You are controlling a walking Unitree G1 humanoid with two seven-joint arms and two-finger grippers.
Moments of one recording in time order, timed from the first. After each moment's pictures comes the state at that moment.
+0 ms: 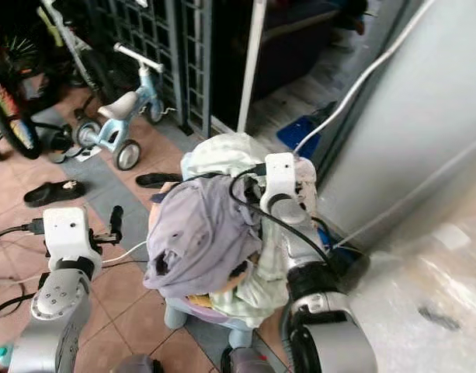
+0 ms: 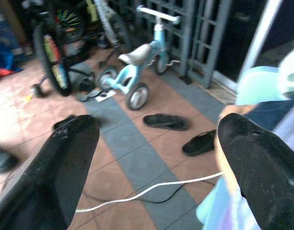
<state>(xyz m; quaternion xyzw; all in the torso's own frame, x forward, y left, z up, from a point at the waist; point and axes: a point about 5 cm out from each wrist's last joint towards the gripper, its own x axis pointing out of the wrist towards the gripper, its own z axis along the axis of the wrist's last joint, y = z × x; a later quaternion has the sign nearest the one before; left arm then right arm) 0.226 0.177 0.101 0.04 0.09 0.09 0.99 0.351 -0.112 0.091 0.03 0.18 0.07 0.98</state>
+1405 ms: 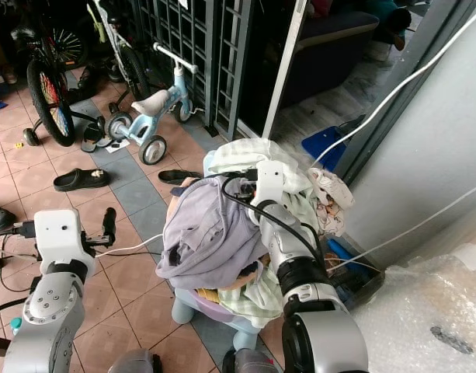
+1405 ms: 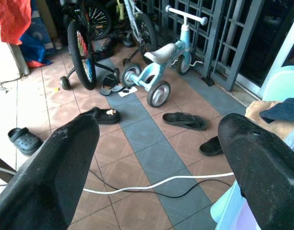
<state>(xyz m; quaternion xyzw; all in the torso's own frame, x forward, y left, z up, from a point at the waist) 0.224 0.179 0.103 0.04 0.09 0.09 0.99 0.346 -0.103 0.078 0.06 0.19 0.13 0.97</state>
